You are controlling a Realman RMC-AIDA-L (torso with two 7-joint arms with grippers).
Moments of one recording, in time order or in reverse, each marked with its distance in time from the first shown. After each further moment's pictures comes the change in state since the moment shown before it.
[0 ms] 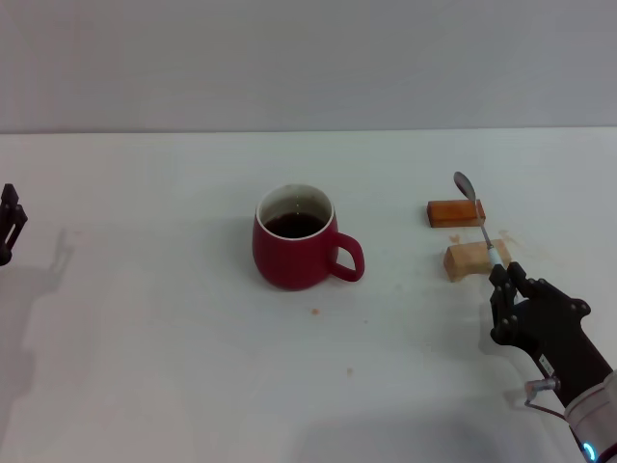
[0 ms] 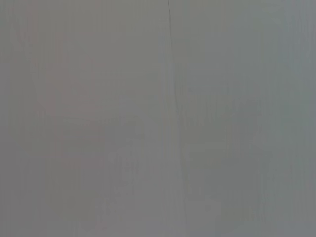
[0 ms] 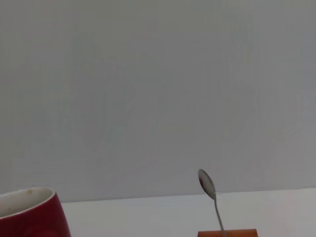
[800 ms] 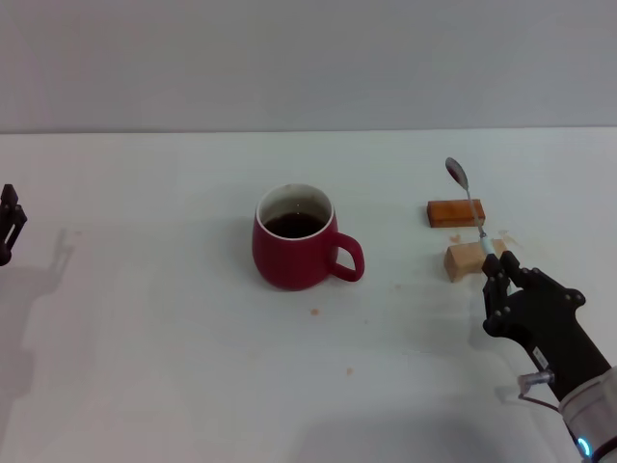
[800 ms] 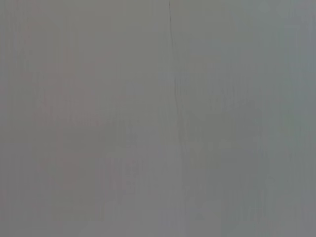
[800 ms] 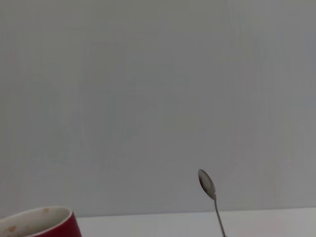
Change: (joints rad) left arm 0.001 0.000 0.000 0.000 0.000 0.000 0.000; right arm -0.022 -0.031 0.004 0.113 0.000 0.005 -0.073
